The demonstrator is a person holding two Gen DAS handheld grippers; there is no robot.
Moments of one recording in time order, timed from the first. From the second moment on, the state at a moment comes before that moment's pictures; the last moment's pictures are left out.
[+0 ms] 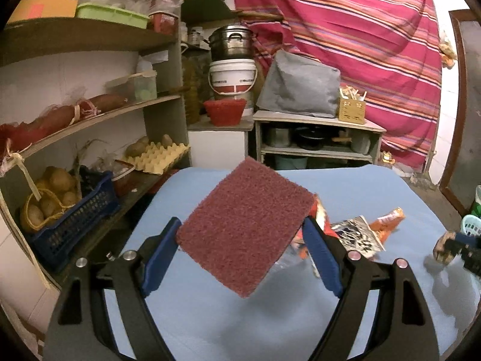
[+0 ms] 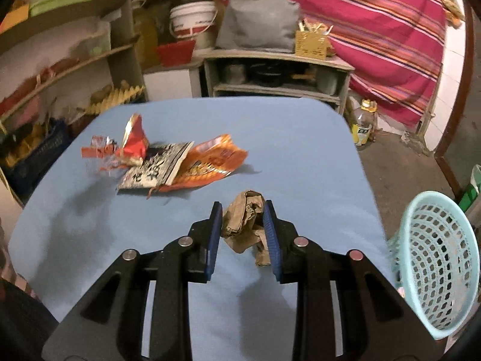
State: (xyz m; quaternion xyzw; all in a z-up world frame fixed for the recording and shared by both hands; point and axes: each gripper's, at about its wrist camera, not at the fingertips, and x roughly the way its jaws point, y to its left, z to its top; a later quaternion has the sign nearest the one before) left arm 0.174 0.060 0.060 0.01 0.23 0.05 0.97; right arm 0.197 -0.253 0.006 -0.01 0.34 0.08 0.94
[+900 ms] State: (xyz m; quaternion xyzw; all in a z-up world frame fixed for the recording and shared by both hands) left arm 0.132 -0.135 0.045 0.04 0.23 -0.06 0.97; right arm 0.115 -0.402 0.061 0.05 0.27 -0.02 0.96
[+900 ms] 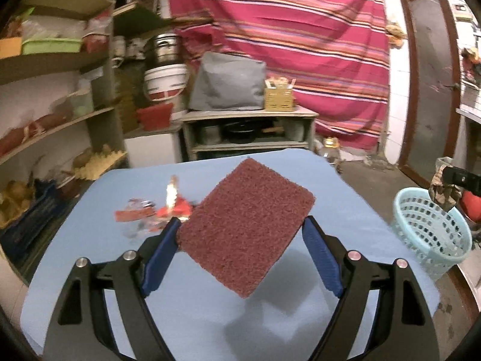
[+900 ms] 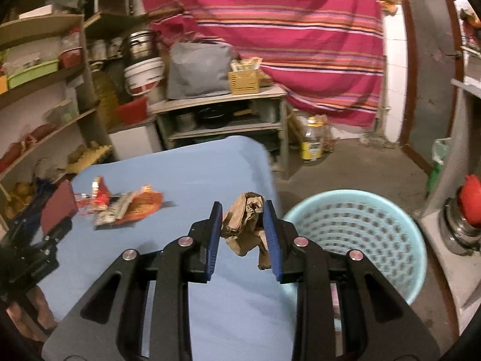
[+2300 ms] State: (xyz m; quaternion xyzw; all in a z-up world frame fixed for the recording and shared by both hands) left arm 0.183 -0.381 0.048 0.07 0.26 -0.26 0.93; right arm 0.118 -0.560 0.017 0.13 0.30 -0.15 0.93
